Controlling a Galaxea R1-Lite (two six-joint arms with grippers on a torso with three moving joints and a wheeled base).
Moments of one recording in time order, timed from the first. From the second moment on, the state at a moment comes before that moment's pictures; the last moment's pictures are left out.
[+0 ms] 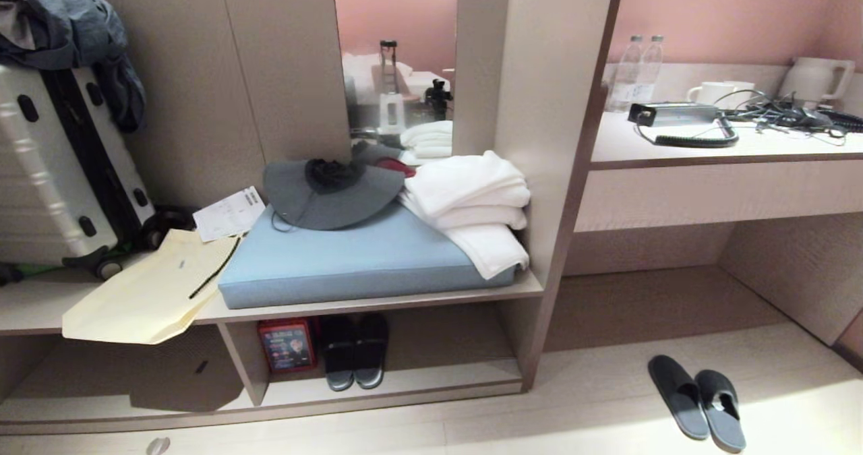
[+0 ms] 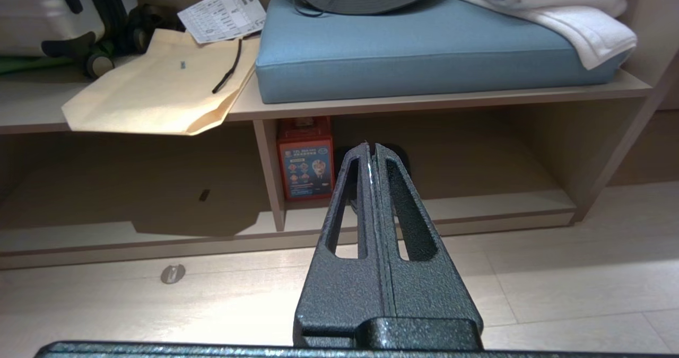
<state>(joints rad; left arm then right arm) 0.00 0.00 0.00 0.00 0.00 -0.01 -0.01 0.00 0.00 0.00 -0.02 0.02</state>
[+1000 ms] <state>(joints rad) 0.00 0.00 0.00 0.00 0.00 -0.01 -0.01 0.00 0.00 0.00 -0.02 0.02</state>
